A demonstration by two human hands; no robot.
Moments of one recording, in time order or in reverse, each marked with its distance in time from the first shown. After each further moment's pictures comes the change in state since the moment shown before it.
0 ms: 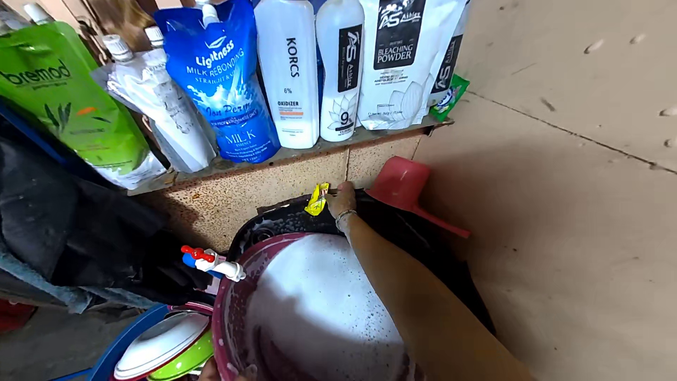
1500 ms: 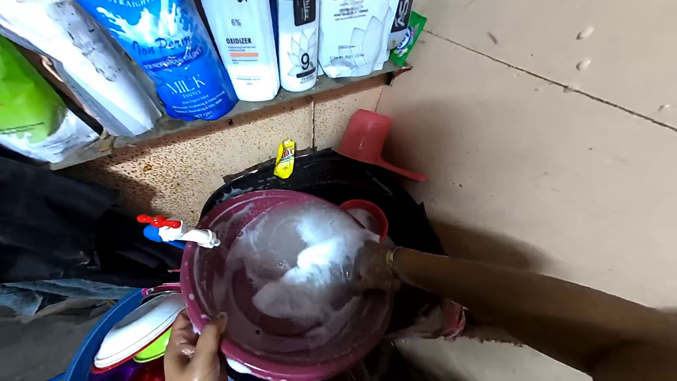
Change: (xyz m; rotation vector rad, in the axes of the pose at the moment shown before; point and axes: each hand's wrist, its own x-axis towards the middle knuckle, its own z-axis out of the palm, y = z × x) left_hand 0.021 -0.004 -0.015 -0.001 -0.048 0.066; right_hand -0.187 0.107 -0.120 -1.182 -1.180 -0.367
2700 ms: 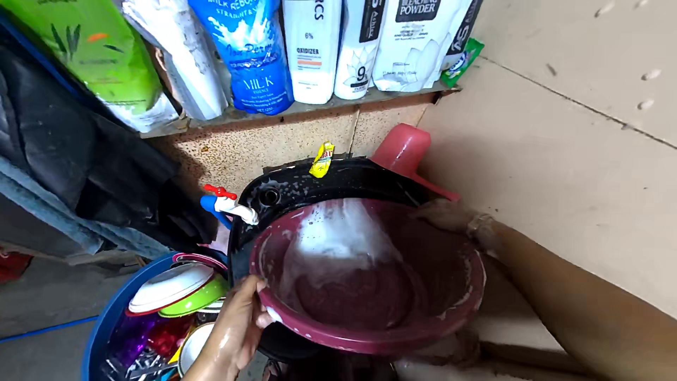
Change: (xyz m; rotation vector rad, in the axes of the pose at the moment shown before) left_hand 0.006 0.010 -0.004 -0.233 -0.113 -0.573; right_hand -0.061 0.088 -0.067 0.223 0.387 0.304
